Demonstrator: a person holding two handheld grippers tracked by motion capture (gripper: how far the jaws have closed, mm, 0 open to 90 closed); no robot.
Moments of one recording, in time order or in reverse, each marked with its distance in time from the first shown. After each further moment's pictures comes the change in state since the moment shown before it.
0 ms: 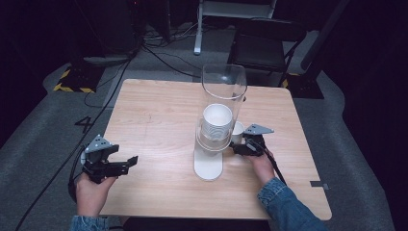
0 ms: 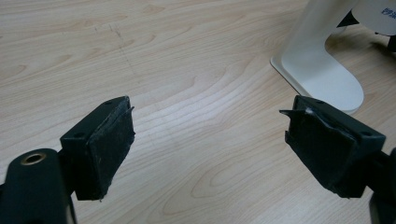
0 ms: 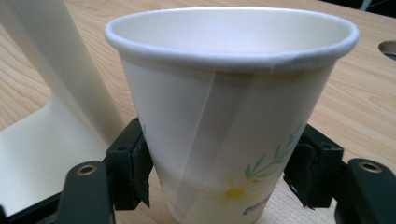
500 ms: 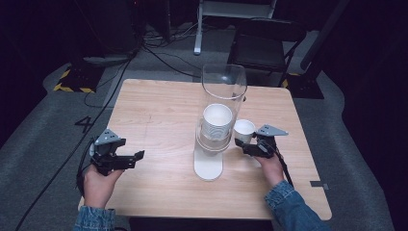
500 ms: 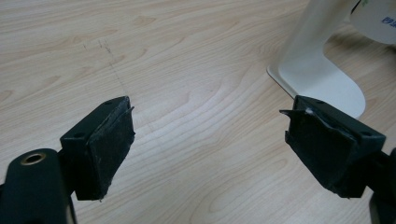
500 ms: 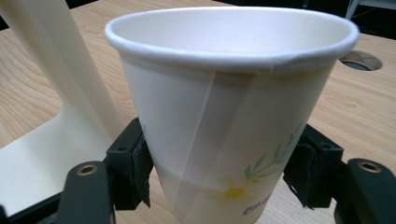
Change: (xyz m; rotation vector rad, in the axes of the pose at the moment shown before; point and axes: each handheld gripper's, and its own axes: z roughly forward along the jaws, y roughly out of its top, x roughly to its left) left arm -0.003 0.017 0.015 0.006 -0.019 0.040; right arm -0.011 -0.001 -0.033 -0.067 -0.016 0.028
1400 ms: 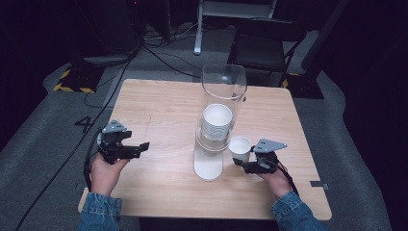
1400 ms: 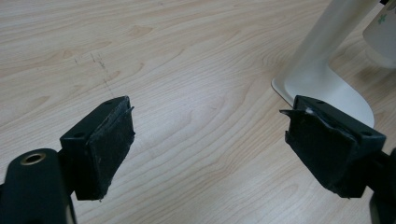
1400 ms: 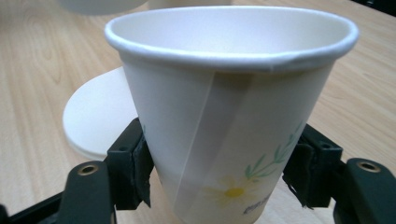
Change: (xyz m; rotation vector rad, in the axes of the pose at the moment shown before) left arm 0.013 0.021 0.025 0.012 -0.028 0.014; right arm 0.036 -0.011 -0.033 0.092 0.154 -0.168
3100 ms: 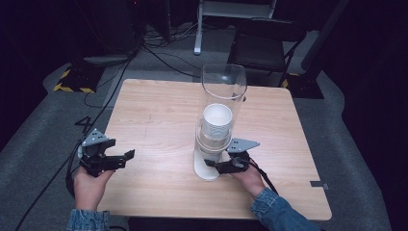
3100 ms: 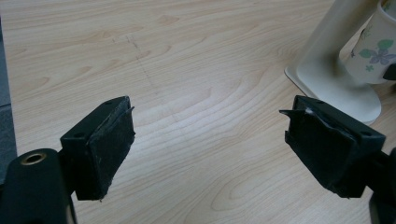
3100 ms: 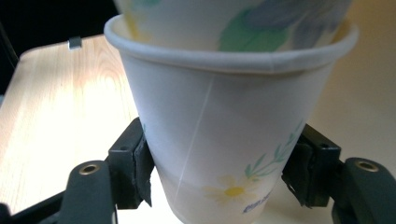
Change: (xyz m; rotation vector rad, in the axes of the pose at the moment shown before) left arm 0.002 -0.029 -0.039 -0.028 0.074 -0.048; right arm 0.043 0.030 0.063 -0.131 0.201 -0.044
